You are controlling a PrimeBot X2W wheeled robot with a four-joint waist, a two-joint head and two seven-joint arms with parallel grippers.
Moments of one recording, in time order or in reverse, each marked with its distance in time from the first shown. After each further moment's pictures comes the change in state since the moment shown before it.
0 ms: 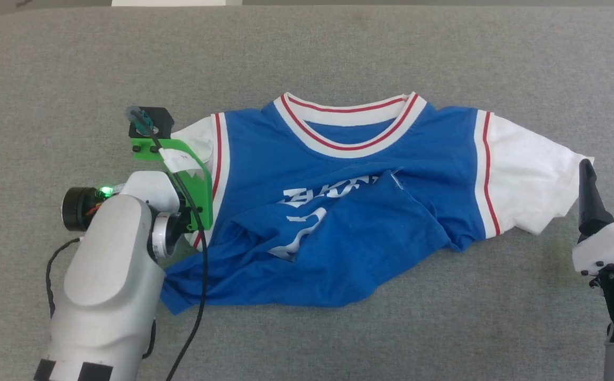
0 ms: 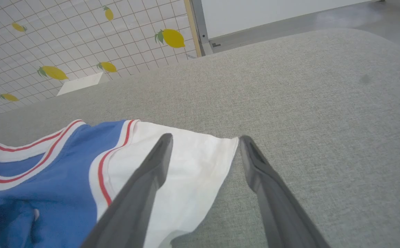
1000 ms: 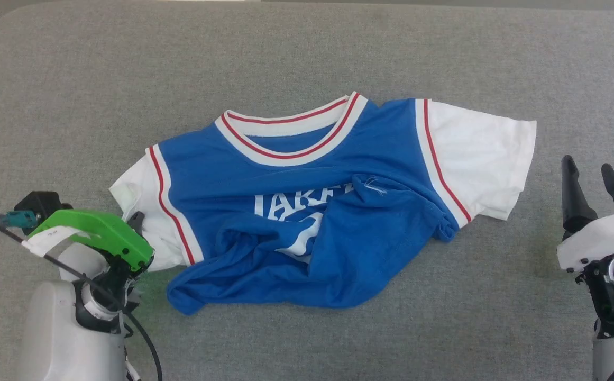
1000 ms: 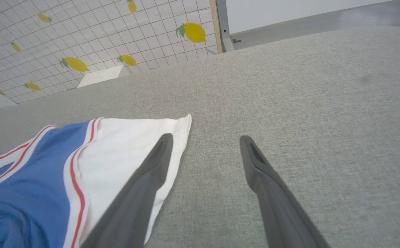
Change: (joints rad) left arm 0.287 -0.083 0.384 -0.158 -0.336 0.106 -0.221; right arm -0.011 0.001 0.045 0.015 0.002 0.000 -0.009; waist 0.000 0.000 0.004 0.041
